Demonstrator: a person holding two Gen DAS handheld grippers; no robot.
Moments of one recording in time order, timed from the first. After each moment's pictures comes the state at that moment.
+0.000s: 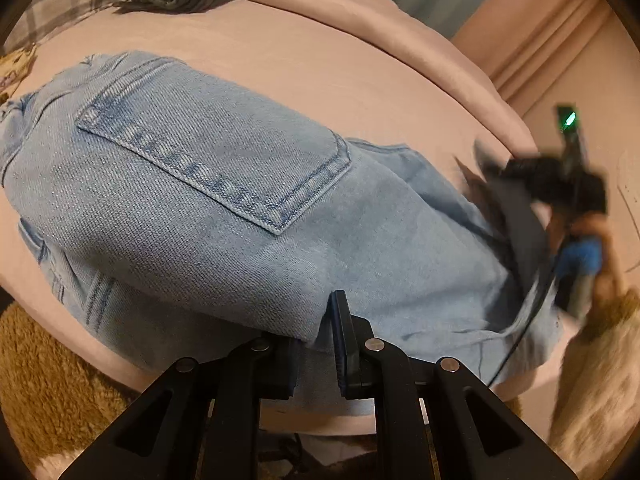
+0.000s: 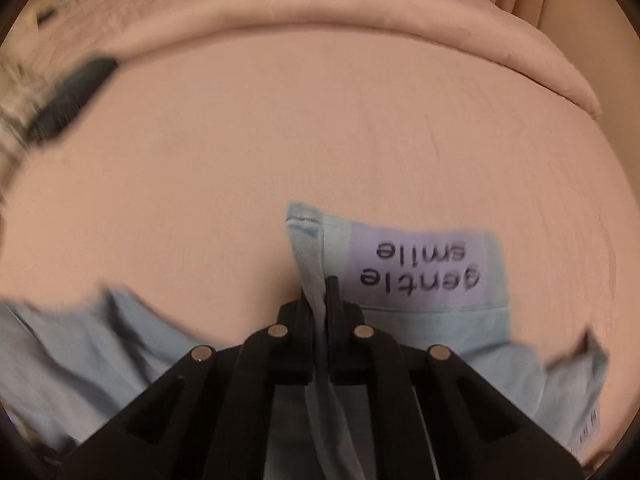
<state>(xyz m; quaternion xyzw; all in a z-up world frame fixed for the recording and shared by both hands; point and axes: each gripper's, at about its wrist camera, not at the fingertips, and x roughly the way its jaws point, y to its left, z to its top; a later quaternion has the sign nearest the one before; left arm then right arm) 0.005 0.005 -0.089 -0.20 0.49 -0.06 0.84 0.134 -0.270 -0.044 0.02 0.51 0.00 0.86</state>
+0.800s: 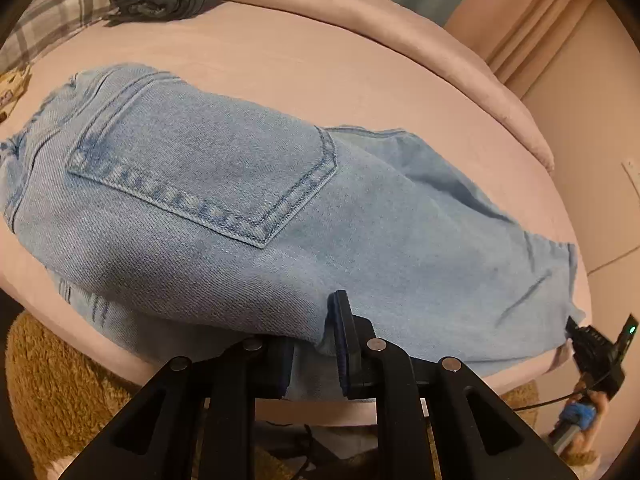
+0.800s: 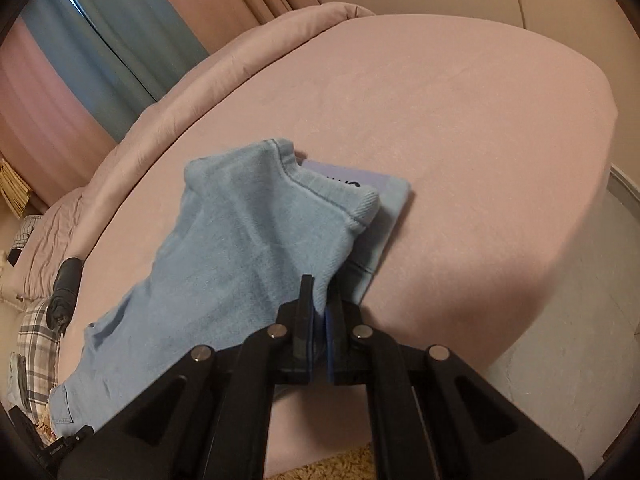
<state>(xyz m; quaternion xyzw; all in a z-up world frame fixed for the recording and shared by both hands) 0.004 -0.012 -0.088 -0.16 0.50 -0.06 0.85 -0.153 -0.489 -0.078 0.30 0.35 -0.18 0.87</state>
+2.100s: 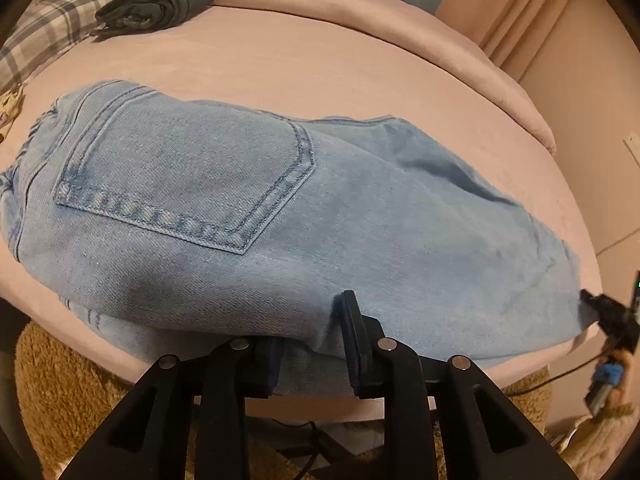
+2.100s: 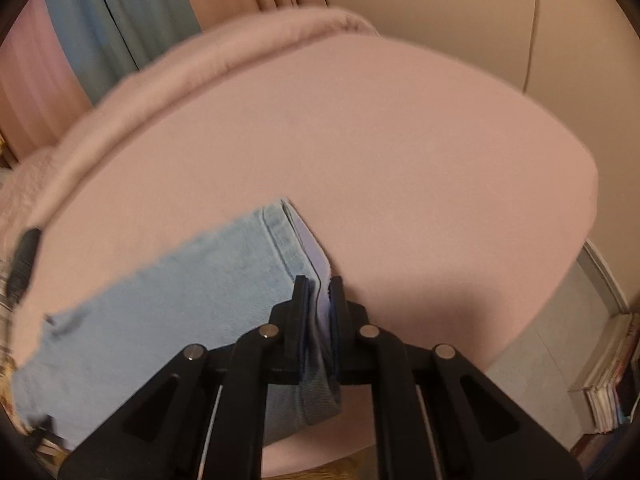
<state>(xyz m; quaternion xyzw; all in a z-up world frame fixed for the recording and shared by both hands) 0.010 -0.036 -0.094 -0.13 0.51 -0.07 0.85 -0.129 -0.532 -0.052 0.19 0.42 -0.22 0.86</state>
